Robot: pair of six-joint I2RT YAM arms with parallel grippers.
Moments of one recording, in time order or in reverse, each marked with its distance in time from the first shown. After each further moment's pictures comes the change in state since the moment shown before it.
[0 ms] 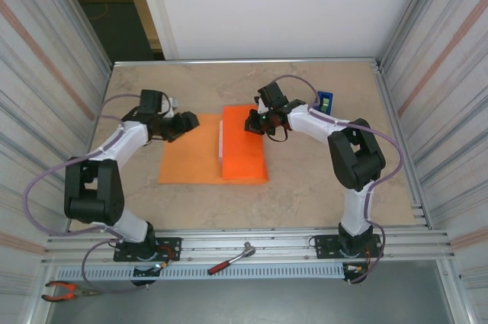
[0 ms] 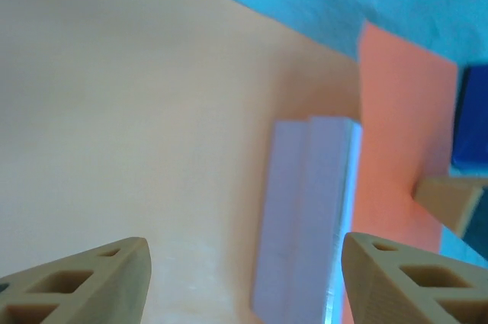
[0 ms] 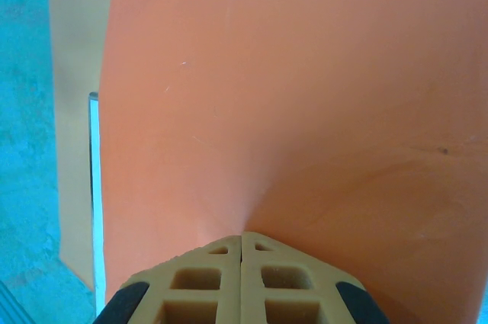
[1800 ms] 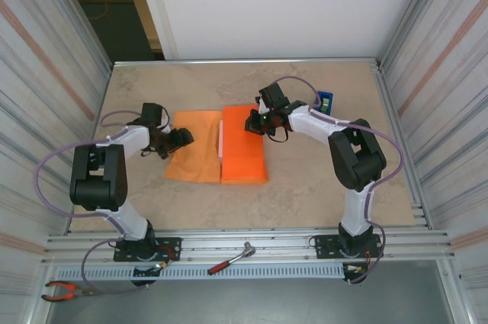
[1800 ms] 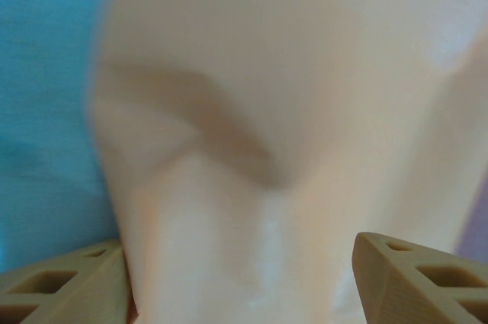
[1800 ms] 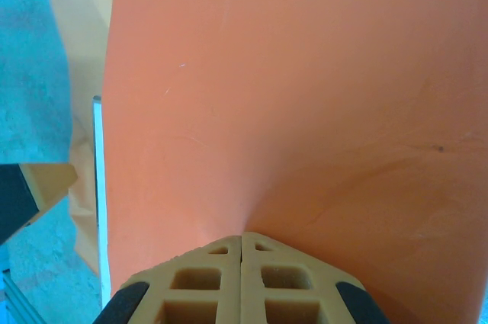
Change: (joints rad) left arm 0.028 0.129 -0.083 0.014 -0.074 0.034; right arm -0.004 -0.006 -0.019 0.029 -0.016 0.026
